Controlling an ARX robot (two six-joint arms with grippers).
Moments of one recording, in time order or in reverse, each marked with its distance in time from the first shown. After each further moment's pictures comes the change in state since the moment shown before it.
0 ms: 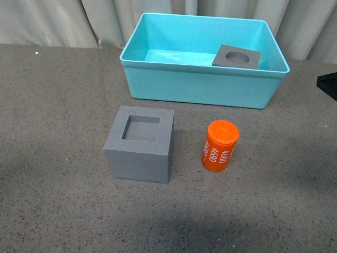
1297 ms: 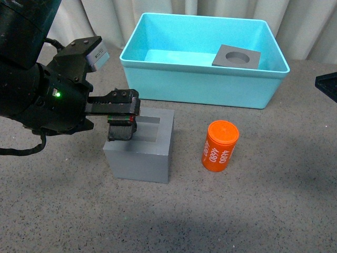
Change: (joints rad) left arm -0.340 0.840 0.479 -0.116 0.166 0.113; right arm 0.001 0.000 0.000 0.000 -0.001 0.000
